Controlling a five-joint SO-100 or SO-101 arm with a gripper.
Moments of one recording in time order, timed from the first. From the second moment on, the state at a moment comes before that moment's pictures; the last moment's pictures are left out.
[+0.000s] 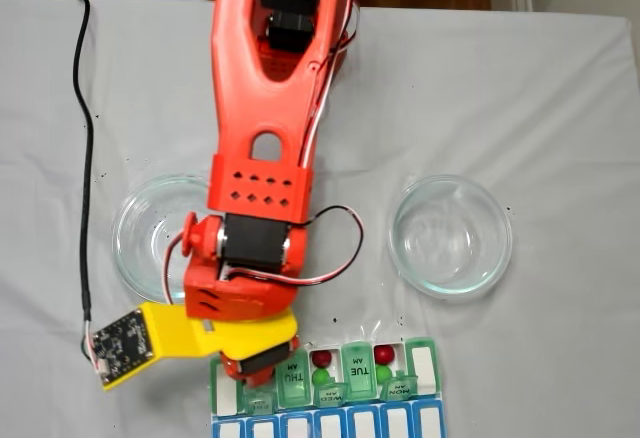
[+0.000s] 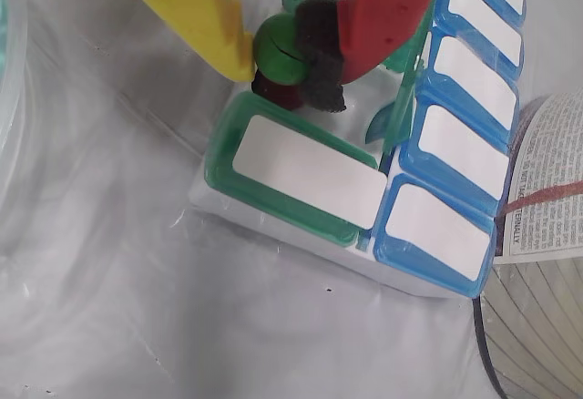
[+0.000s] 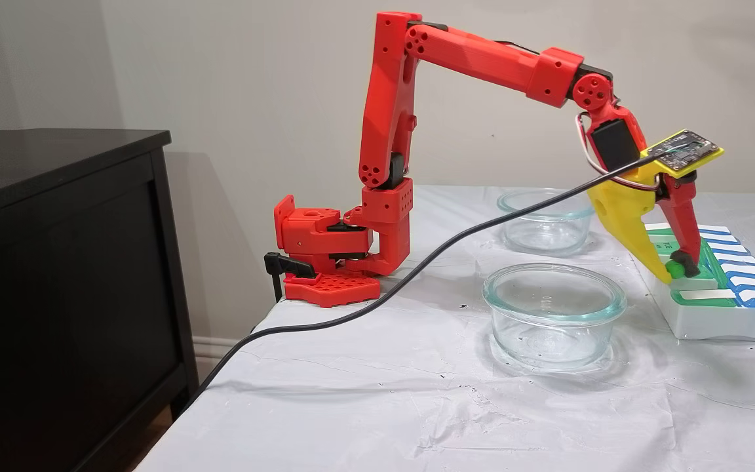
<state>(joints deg) 7.5 102.5 102.5 42.0 -33.8</state>
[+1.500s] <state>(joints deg) 6.9 100.6 102.6 34.5 -37.6</state>
